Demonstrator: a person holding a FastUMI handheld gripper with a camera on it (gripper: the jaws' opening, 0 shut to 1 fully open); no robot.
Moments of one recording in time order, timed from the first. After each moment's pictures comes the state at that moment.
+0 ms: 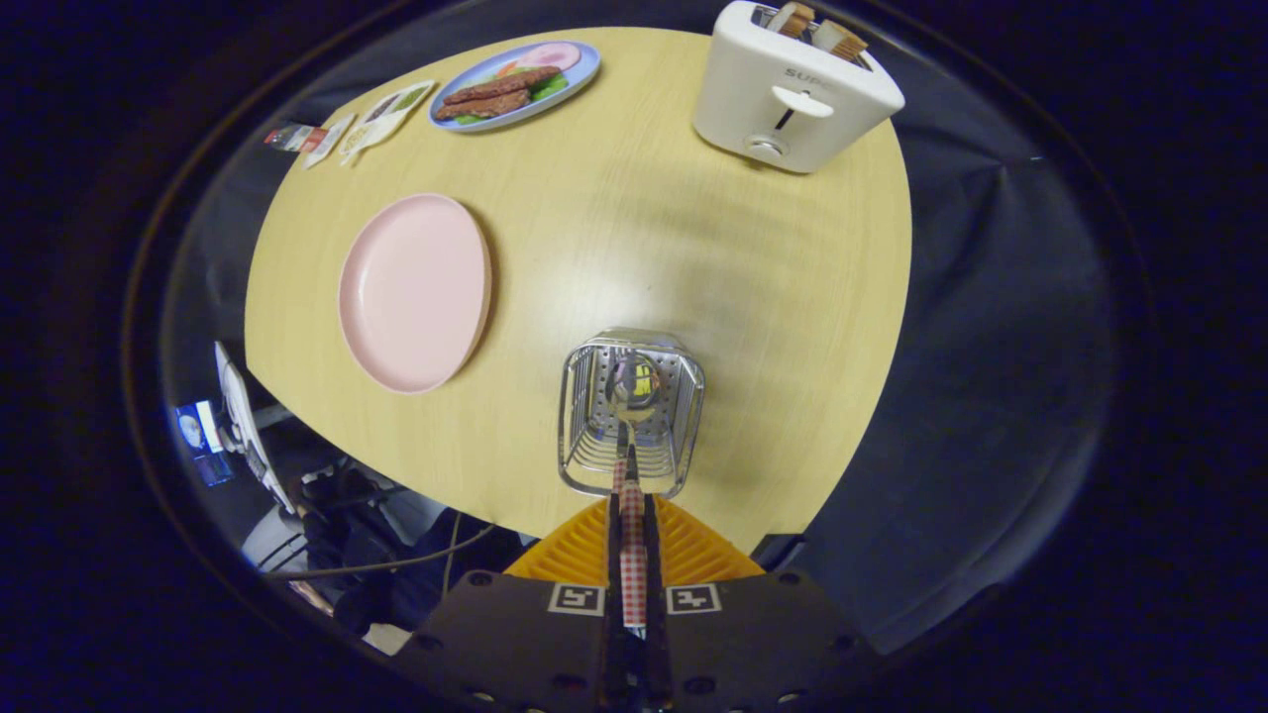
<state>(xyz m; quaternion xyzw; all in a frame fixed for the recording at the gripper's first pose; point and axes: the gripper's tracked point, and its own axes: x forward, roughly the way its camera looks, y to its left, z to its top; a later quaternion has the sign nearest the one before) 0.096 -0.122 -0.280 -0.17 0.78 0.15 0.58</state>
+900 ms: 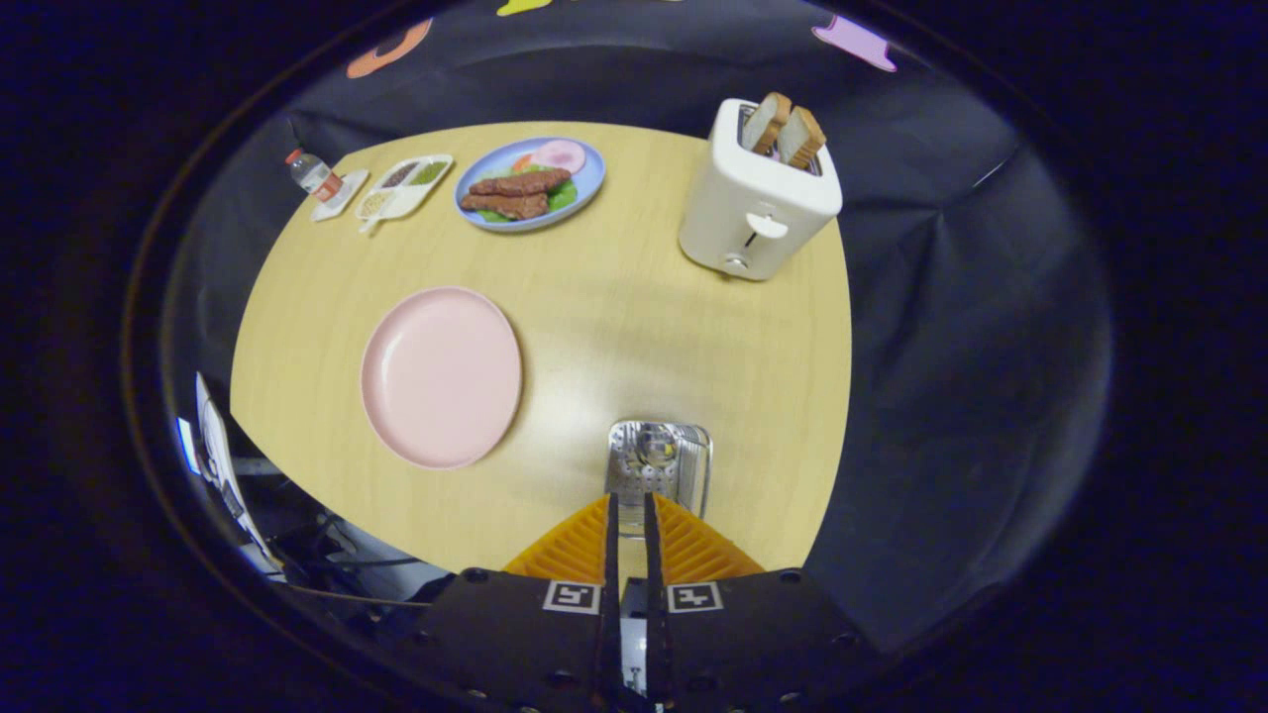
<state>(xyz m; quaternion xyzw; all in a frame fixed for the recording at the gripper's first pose) 0.112 -0.070 -0.245 -0.16 0.63 0.12 0.75</state>
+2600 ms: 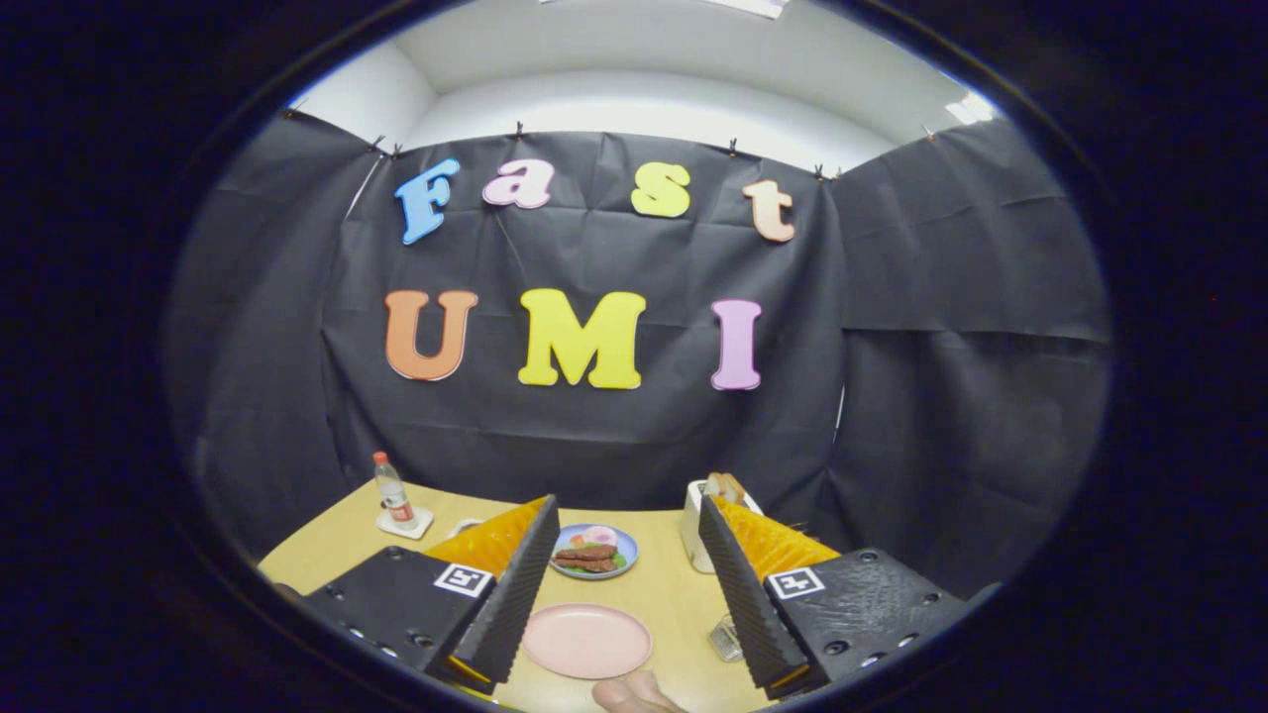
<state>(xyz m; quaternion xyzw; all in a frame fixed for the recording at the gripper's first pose) 0.025 0.060 0.000 -0.02 0.07 0.05 1.00</state>
